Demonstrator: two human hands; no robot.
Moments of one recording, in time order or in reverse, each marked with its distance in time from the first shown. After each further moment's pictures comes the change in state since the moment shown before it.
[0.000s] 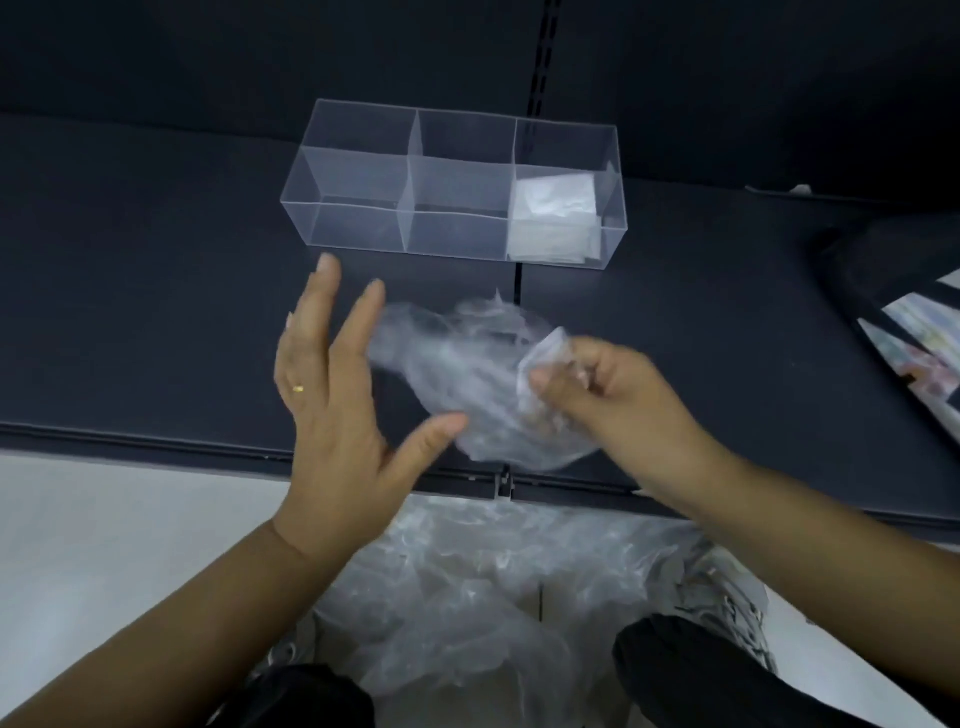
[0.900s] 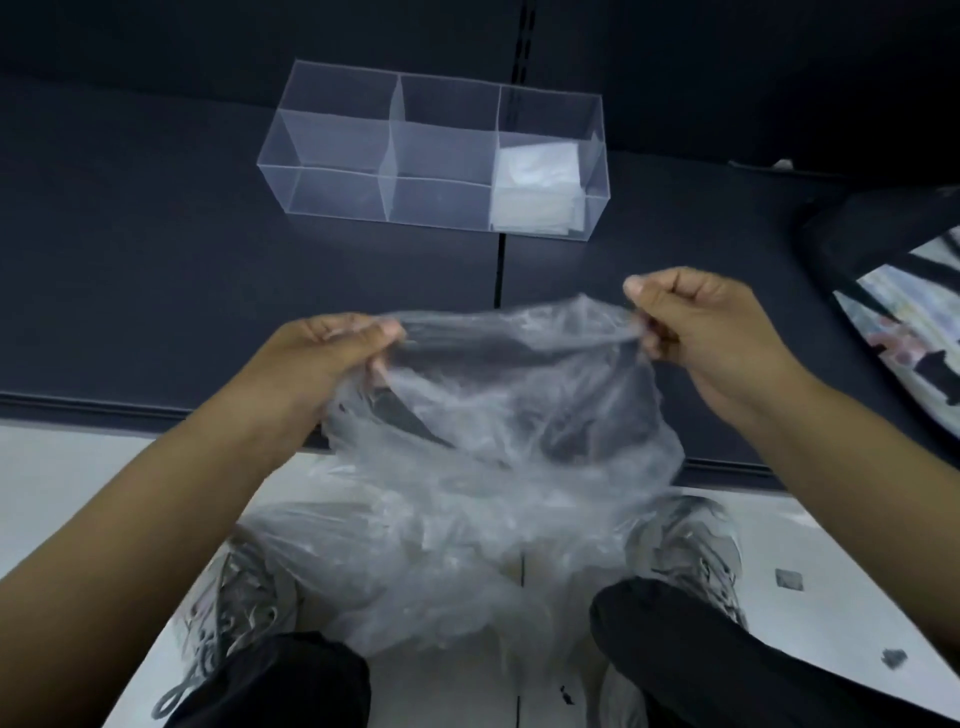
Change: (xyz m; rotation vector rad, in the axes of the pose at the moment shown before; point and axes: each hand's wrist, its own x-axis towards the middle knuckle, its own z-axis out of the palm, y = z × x) left_hand 0.022 -0.030 -0.006 -0.714 -0.334 -0.920; right_hand 0.003 -0.001 -0.063 0.112 0.354 0.158
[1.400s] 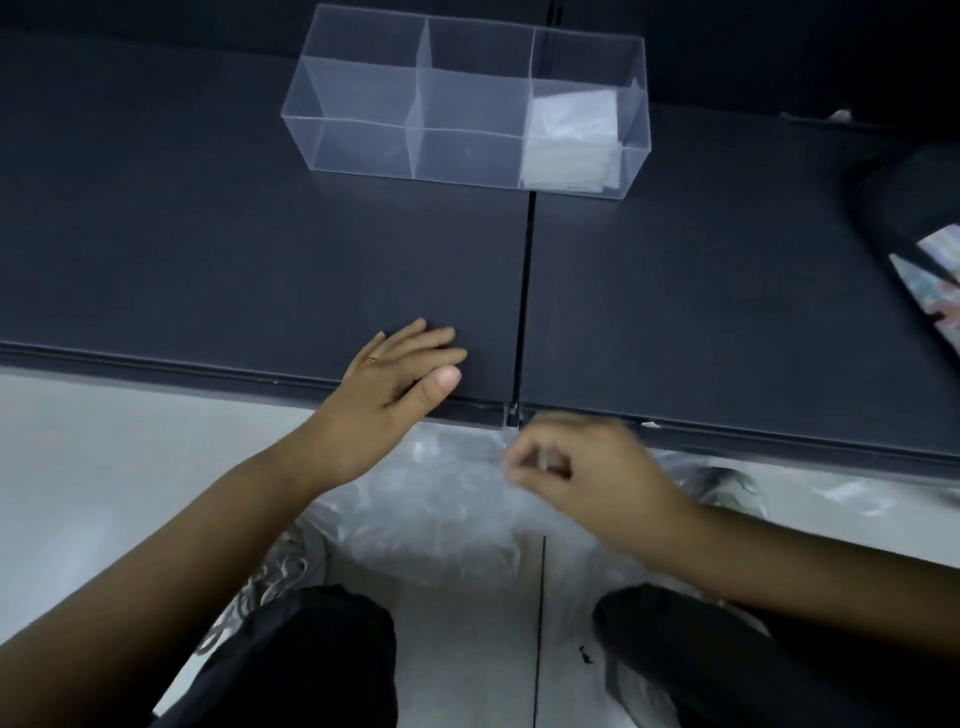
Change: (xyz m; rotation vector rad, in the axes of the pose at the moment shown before) left_hand -0.019 -0.051 0.007 0.673 -0.239 0.343; right_hand -0.084 0.074 0.066 -0.688 -0.465 -0.454
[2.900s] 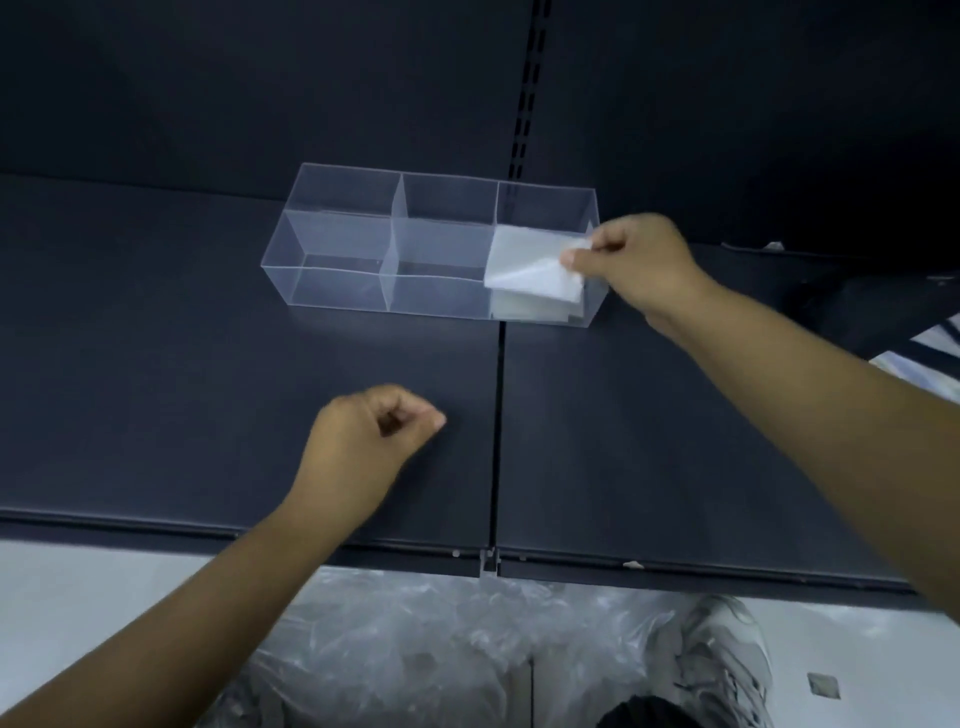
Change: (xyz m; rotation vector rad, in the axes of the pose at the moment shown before) left_hand 0.072 0.018 -0.020 -0.211 0.401 -0.039; right_hand 0.184 0.044 -0.168 0.228 0.441 0.356
